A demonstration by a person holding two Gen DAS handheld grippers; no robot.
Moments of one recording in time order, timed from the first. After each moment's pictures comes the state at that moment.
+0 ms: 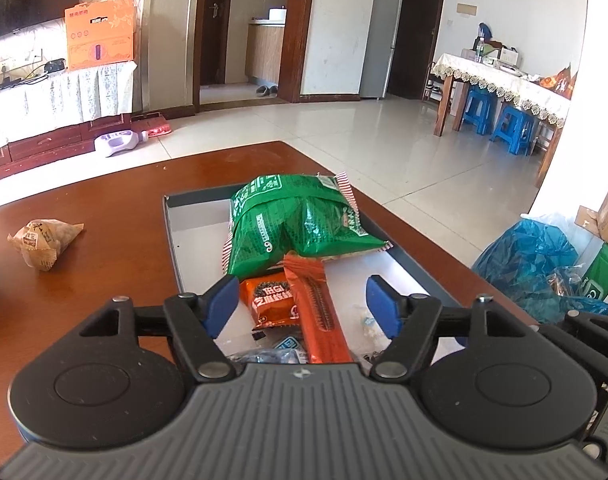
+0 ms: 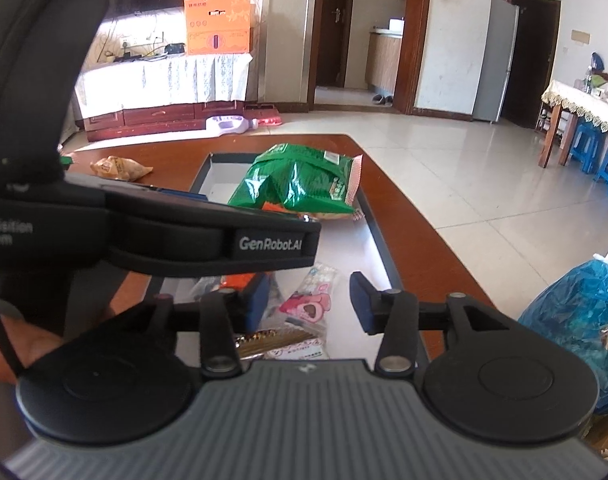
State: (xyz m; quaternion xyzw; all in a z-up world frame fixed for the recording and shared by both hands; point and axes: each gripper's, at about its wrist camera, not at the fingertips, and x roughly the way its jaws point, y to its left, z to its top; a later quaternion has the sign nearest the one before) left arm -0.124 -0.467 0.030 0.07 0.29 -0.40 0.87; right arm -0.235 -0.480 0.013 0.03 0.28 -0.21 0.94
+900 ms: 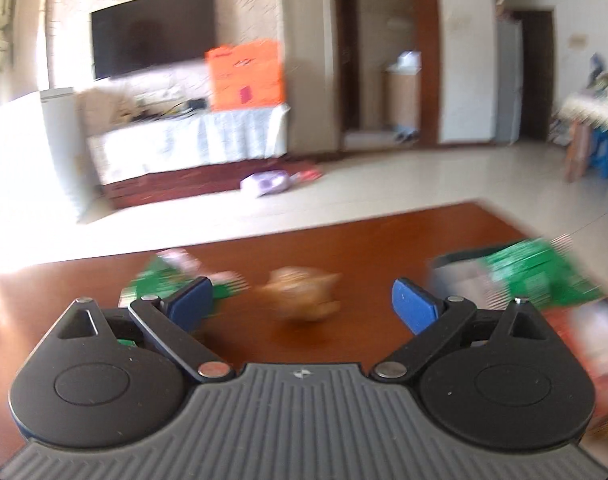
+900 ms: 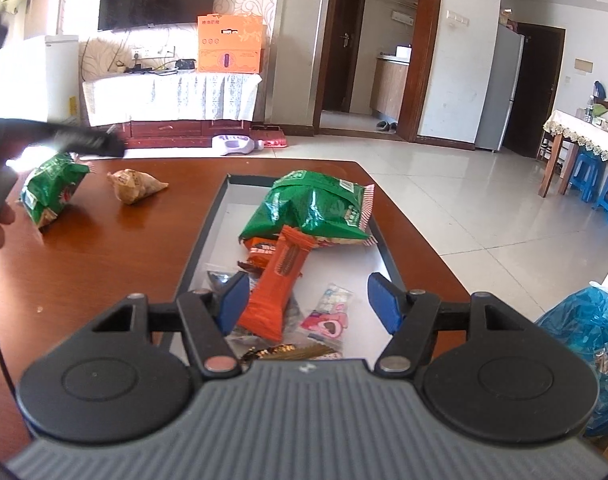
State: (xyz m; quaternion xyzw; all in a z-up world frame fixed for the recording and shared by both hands) left arm -0.051 -0.324 0.059 0.09 0.23 -0.18 0.95; right arm -0.239 -0.459 0.021 0.00 0.25 -0.20 0.95
